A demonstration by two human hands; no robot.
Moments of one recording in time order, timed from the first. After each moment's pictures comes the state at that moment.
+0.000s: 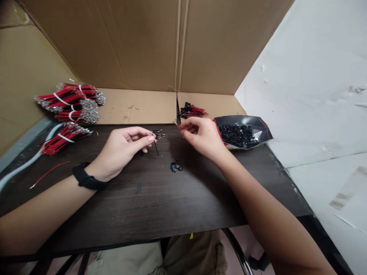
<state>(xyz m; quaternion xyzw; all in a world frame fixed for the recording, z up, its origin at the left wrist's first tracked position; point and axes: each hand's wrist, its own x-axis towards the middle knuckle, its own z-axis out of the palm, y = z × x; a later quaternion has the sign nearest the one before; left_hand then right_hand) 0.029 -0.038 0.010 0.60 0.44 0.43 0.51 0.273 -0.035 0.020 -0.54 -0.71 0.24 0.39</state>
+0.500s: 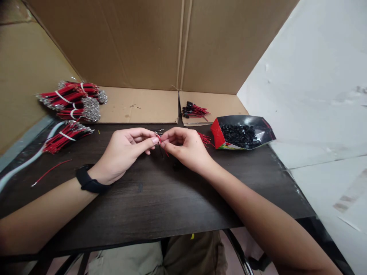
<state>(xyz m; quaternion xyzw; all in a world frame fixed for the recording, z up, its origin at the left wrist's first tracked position) 0.034 -0.046 0.008 0.59 0.41 0.45 0.53 0.229 -0.058 0.013 -0.46 -0.62 0.47 0.43</state>
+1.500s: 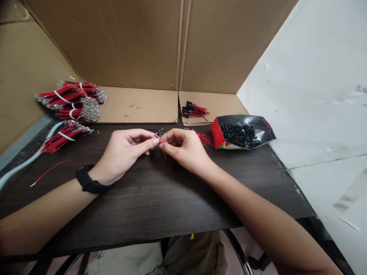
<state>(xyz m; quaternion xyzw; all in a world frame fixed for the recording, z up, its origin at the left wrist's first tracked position) 0.035 -0.047 0.009 0.62 0.42 0.45 0.49 0.227 -0.060 0.014 -0.47 -0.64 0.45 0.42</state>
